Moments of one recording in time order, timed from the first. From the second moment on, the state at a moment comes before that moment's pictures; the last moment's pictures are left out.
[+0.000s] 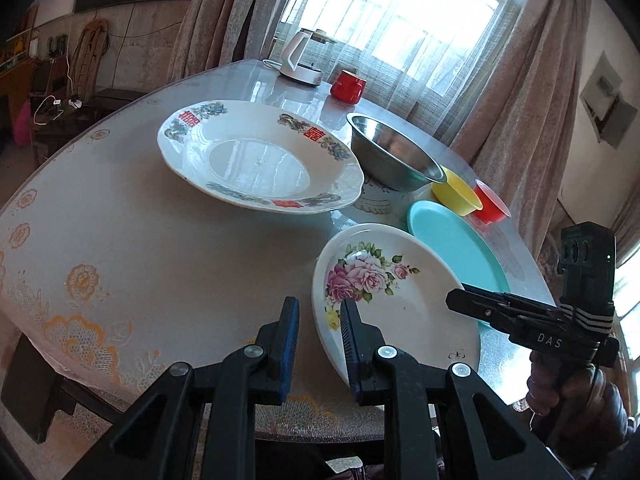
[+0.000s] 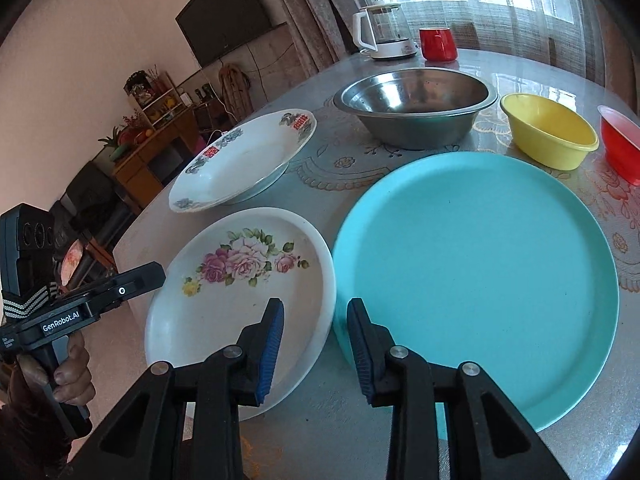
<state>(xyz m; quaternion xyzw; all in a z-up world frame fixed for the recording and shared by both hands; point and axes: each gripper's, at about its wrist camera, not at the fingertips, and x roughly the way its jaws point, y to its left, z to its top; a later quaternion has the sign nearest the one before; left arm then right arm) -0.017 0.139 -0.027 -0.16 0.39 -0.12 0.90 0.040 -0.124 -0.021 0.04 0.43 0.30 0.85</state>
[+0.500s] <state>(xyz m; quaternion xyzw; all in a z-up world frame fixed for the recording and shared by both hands) -0.011 0.130 -0.042 -0.16 0.41 -0.11 0.89 0.038 -0.124 -0.016 0.04 0.42 0.32 0.85</state>
